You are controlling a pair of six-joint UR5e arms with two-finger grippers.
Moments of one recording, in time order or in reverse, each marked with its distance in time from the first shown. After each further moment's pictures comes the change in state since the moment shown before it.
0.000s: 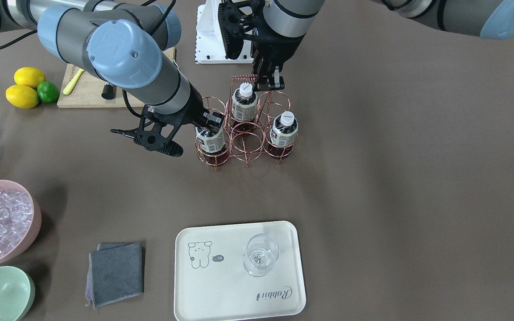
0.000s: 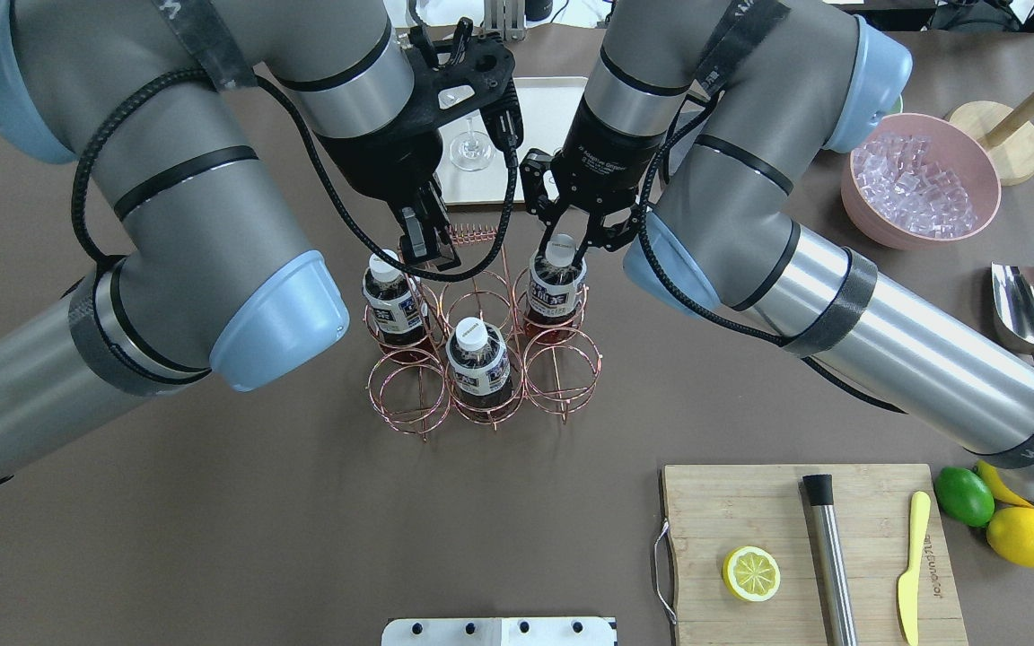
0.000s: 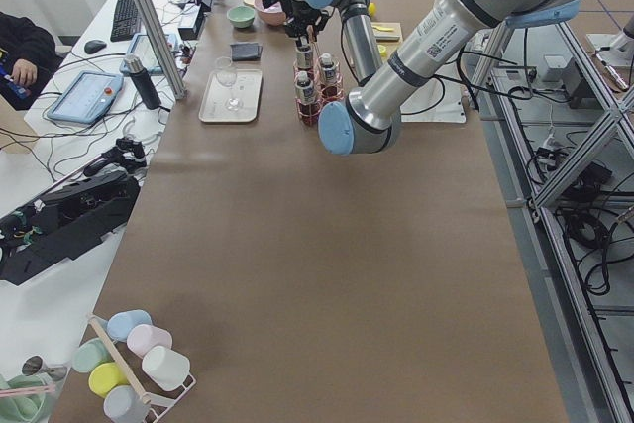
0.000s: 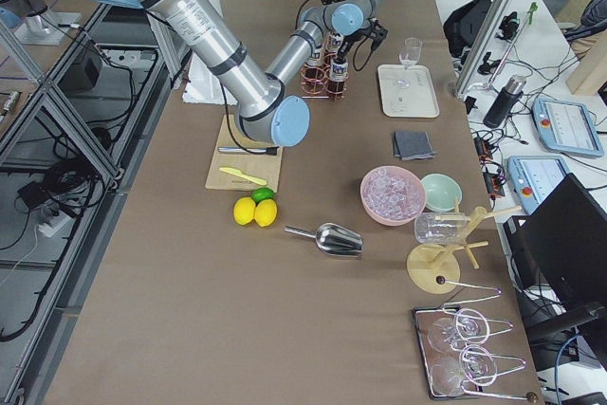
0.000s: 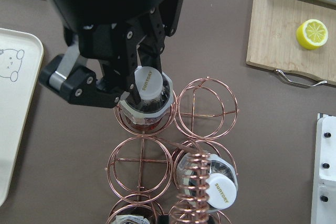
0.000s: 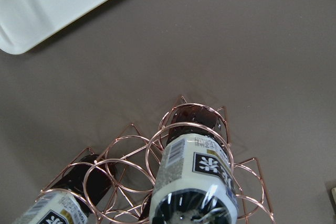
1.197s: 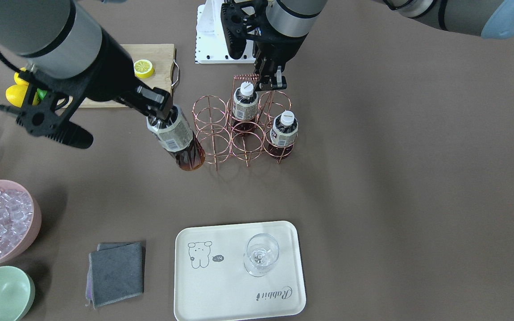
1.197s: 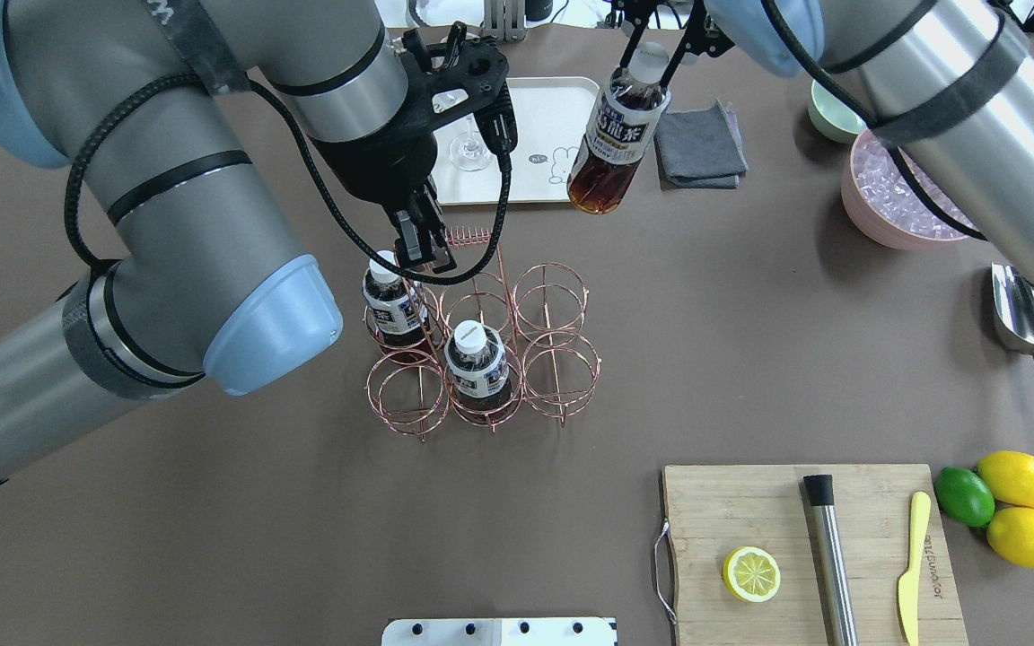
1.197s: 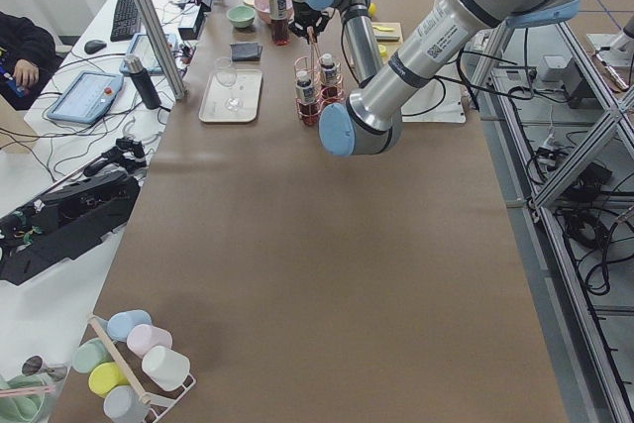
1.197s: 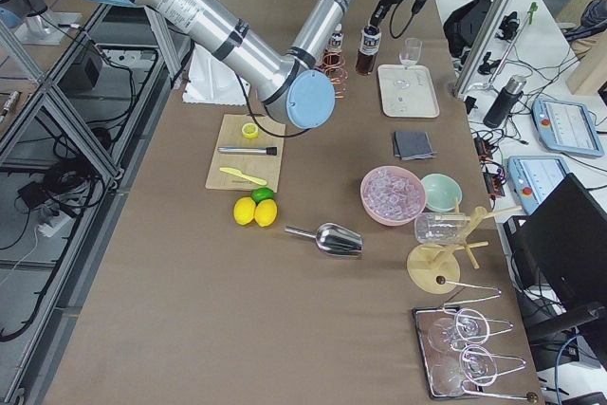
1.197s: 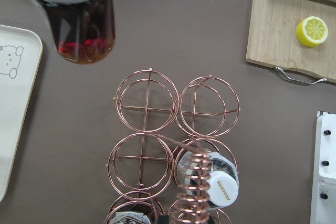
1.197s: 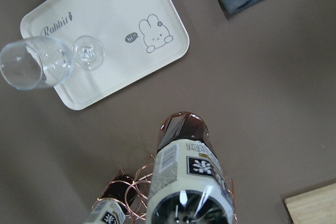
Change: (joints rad) left arm 0.000 0.011 -0.009 0.000 0.000 -0.001; right arm 0.274 0.162 0.003 -0.401 0.110 -0.319
